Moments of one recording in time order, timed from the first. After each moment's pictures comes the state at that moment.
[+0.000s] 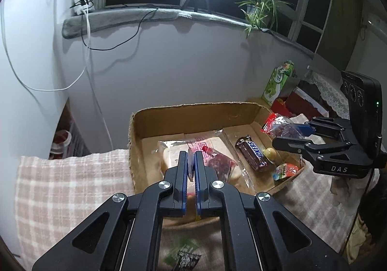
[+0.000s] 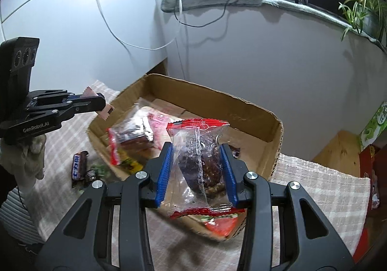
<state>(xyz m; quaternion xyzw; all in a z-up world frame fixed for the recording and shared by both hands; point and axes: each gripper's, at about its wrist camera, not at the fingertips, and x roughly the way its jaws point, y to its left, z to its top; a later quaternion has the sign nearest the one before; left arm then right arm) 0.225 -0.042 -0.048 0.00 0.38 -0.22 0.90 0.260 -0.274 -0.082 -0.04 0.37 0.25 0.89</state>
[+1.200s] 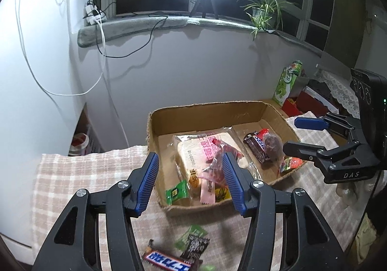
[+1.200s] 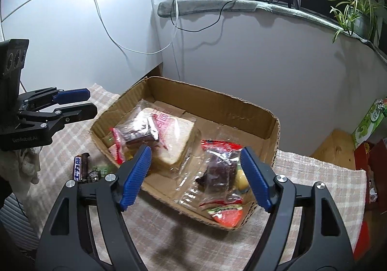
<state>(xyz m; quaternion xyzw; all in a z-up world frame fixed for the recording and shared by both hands) 0.195 -0.031 -0.032 0.02 0.36 -0.18 0.91 0.238 -0.270 -0.075 -0.03 0.36 0.24 0.90</state>
